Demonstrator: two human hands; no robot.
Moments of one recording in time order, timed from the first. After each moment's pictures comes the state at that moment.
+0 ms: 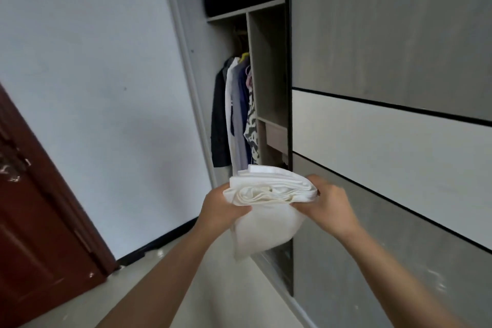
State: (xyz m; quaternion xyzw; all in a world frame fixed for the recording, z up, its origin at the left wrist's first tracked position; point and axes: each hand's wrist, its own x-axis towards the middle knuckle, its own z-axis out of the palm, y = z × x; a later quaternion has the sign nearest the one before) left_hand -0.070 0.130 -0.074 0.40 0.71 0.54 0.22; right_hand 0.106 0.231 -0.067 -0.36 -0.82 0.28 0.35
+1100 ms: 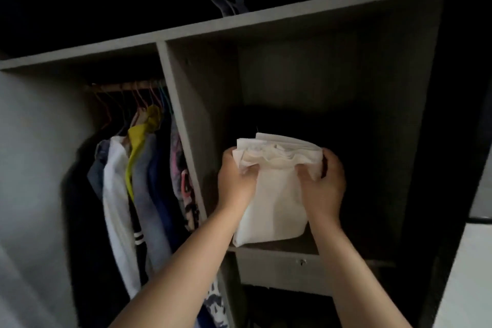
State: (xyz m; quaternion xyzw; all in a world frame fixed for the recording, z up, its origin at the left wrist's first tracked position) left_hand -0.345 0.659 0.015 0.63 0.49 0.54 0.27; right_hand -0.227 0.615 -0.001 -0.56 -0.38 0.17 0.72
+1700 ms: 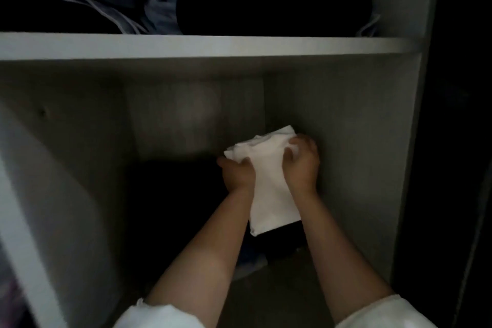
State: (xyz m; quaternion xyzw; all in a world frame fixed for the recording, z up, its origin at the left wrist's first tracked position) left_hand -0.180 0.824 0.065 0.58 0.38 0.51 0.52; right_hand -0.112 0.758 0.061 -0.68 -0.33 -0.23 0.61
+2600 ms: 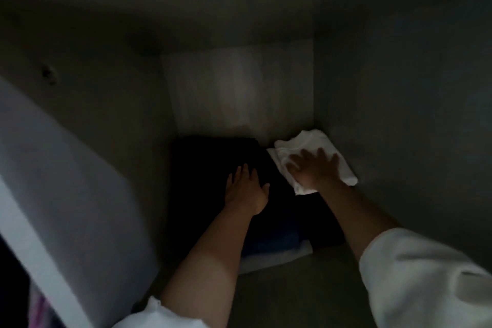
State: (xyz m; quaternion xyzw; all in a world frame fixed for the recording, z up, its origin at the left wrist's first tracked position) left_hand -0.236 0.889 0.006 0.90 0.44 0.02 0.02; right_hand -0.069 0.854 -0.005 -0.87 -0.48 -0.01 0.07
